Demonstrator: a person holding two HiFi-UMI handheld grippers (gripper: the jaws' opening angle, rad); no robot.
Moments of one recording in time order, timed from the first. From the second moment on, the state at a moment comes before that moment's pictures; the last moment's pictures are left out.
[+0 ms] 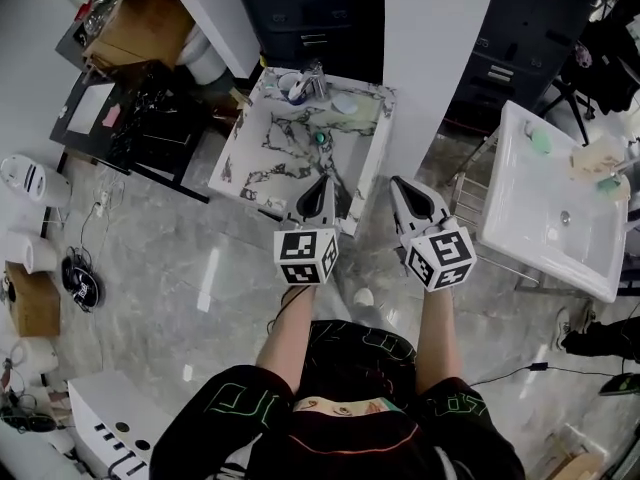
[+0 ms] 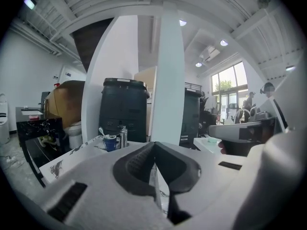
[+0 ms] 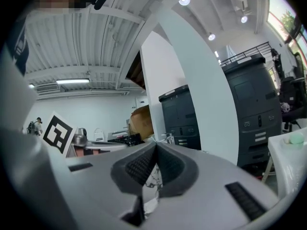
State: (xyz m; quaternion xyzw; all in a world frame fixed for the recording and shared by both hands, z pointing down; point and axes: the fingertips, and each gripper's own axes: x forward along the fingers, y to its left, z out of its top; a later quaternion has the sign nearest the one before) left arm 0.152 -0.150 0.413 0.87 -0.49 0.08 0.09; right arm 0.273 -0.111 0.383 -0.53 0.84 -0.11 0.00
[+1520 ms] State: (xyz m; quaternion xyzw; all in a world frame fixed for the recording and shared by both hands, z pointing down) left arm 0.092 -0.321 0.529 0.84 -0.47 0.08 0.23; right arm 0.223 -0.348 0.516 -0.53 0.80 -0.20 -0.20
